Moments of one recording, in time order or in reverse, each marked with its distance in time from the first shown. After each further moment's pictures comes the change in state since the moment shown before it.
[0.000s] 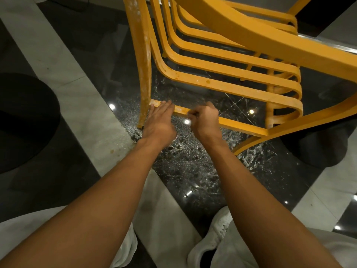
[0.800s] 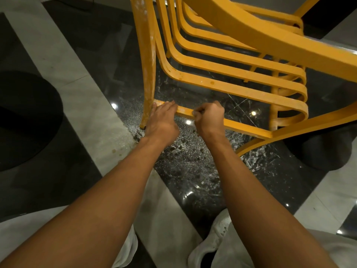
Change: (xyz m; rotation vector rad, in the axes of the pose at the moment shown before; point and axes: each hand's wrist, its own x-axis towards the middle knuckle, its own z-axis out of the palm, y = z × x) left_hand 0.005 0.002 -0.007 0.021 -0.011 -0.009; right_hand 0.011 -0.003 0.001 0.042 0.071 0.092
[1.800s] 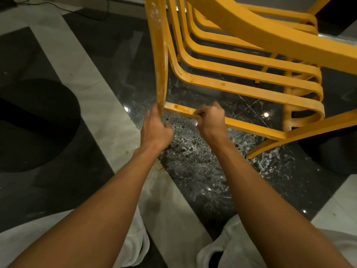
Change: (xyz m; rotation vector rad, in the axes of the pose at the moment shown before) left_hand -0.038 -0.017 -0.029 -0.384 0.156 -0.366; right_hand -0.010 -0.016 0.012 -0.007 -0.067 -0.129
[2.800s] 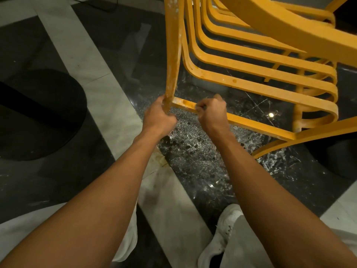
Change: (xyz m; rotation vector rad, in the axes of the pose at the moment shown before) left_hand 0.019 -0.001 -0.022 -0.152 -0.071 -0.076; right_hand 0.009 -0.020 0.008 -0.017 -0.022 -0.013
